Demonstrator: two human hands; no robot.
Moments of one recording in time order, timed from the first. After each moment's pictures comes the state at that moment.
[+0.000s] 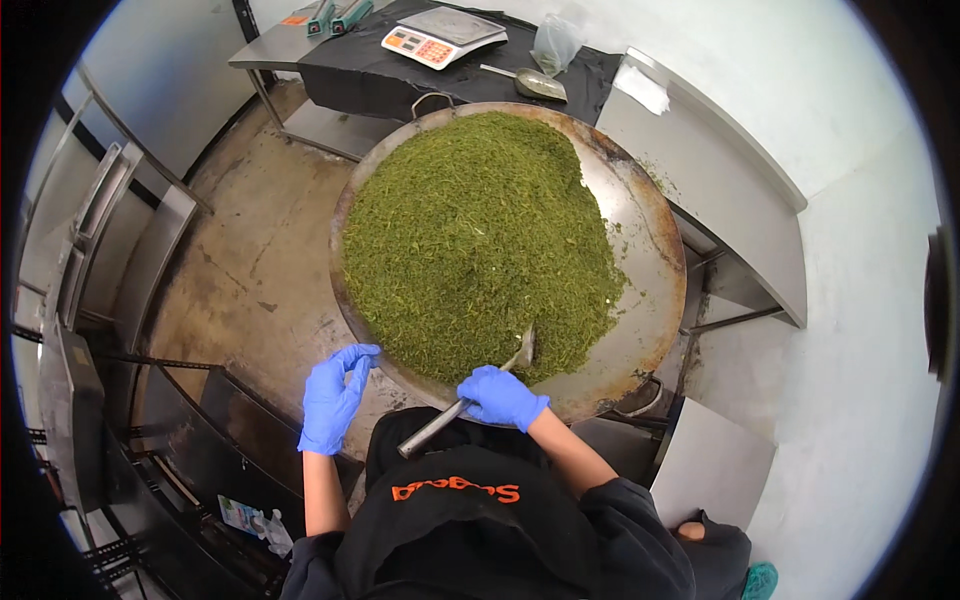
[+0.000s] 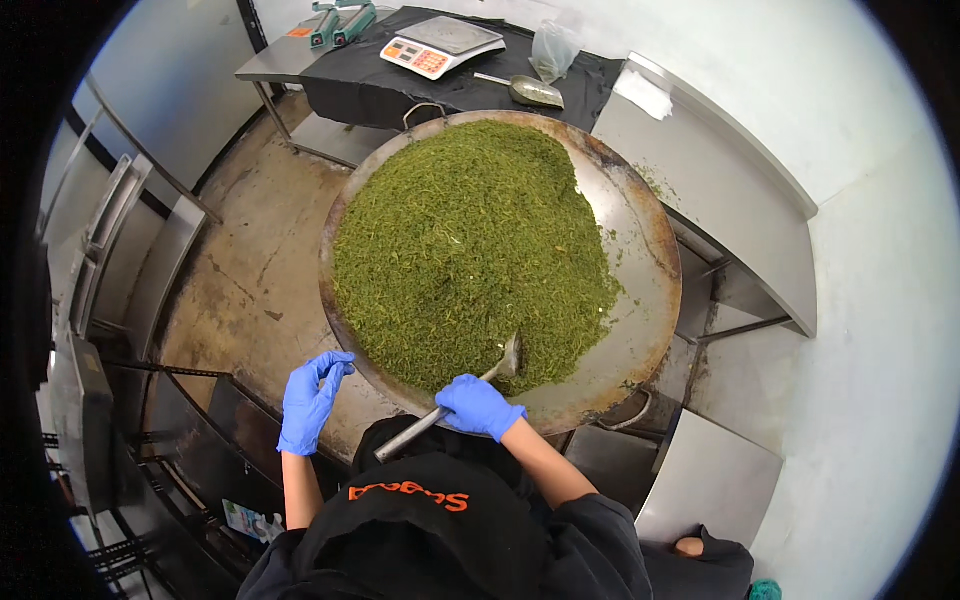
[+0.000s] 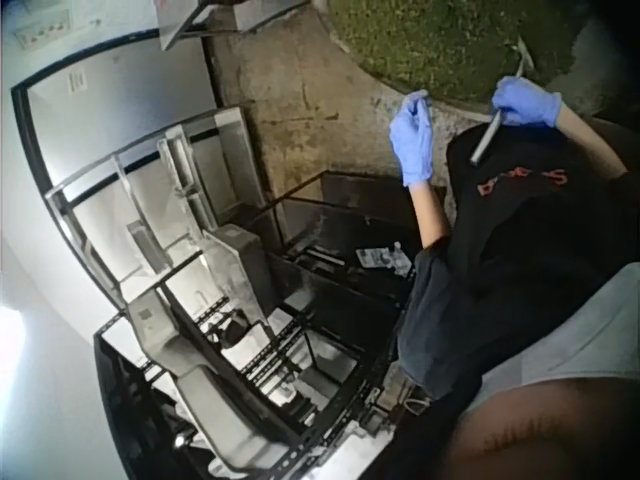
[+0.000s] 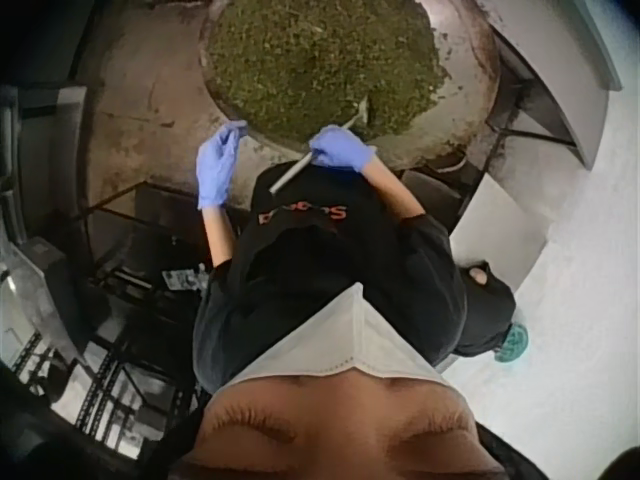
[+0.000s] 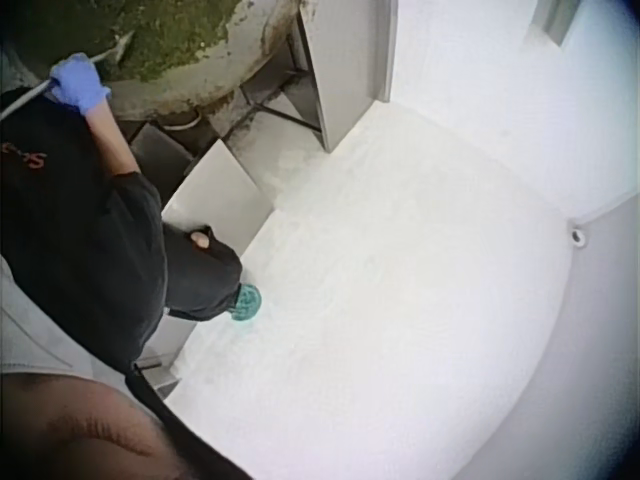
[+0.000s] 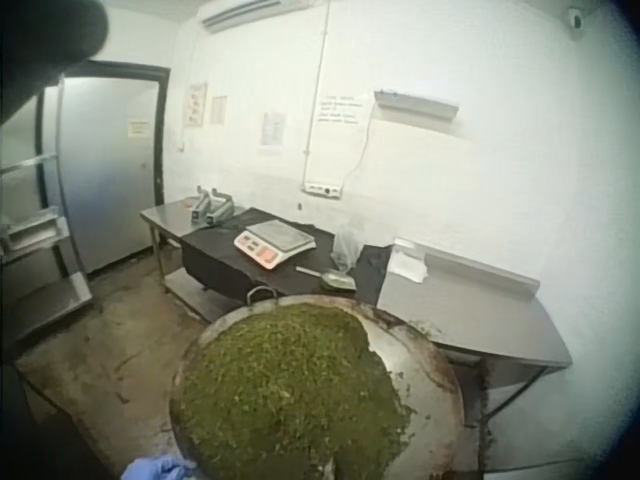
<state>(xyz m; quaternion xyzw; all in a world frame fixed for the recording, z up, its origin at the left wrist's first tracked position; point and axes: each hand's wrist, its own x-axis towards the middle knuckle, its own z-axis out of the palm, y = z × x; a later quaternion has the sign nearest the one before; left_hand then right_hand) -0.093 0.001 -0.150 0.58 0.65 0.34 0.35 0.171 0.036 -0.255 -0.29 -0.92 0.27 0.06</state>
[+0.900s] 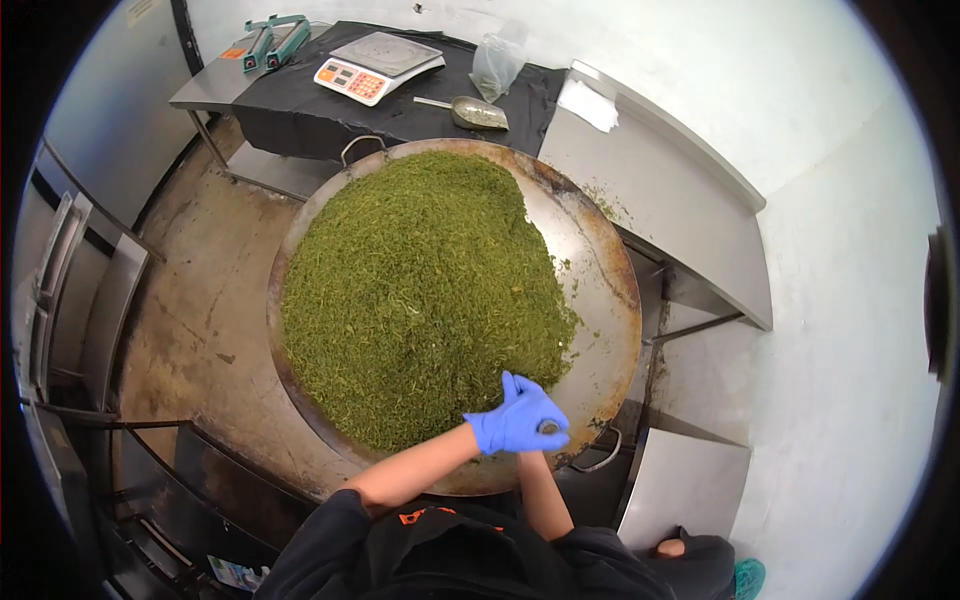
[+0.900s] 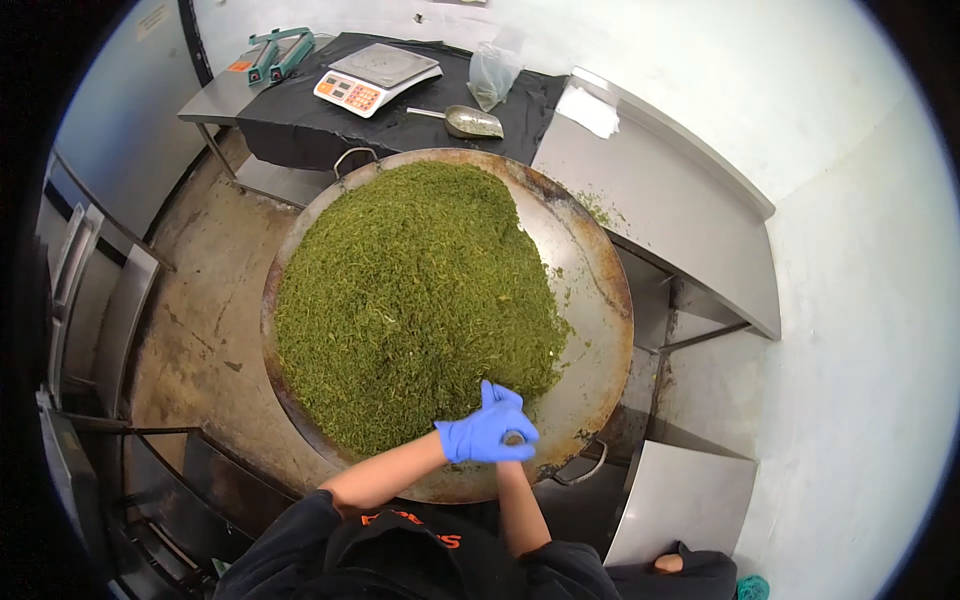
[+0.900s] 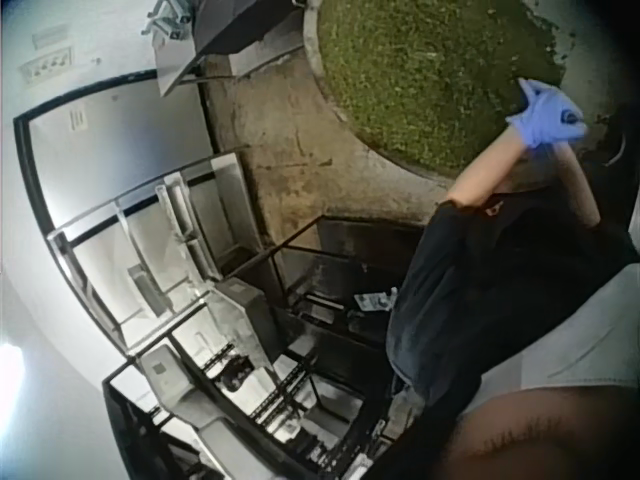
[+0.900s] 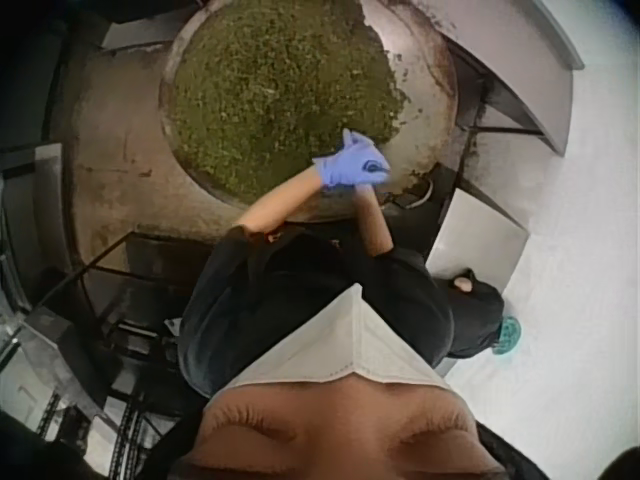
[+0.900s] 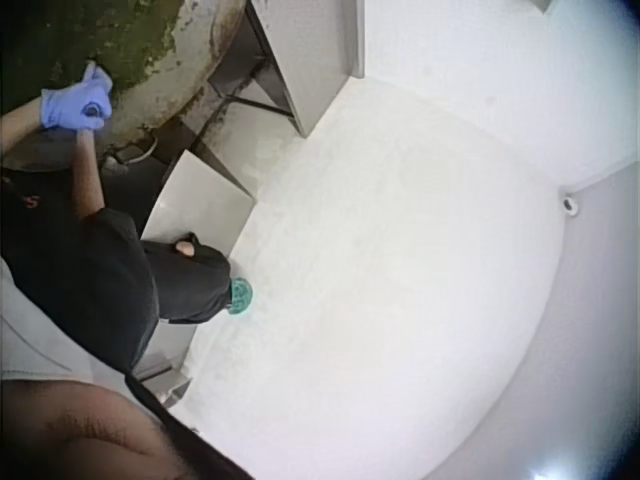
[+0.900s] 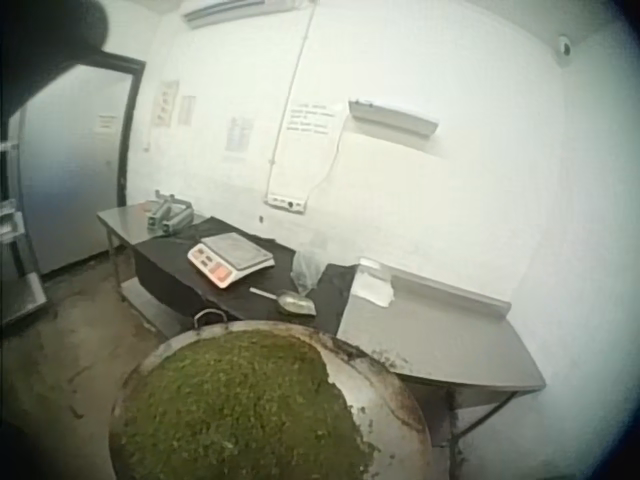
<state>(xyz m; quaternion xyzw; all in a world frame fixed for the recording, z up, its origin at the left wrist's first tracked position) 0.161 0.118 -0.195 0.80 0.13 0.31 0.50 0.248 0.074 -0.321 -0.27 -0.32 0.48 0.77</state>
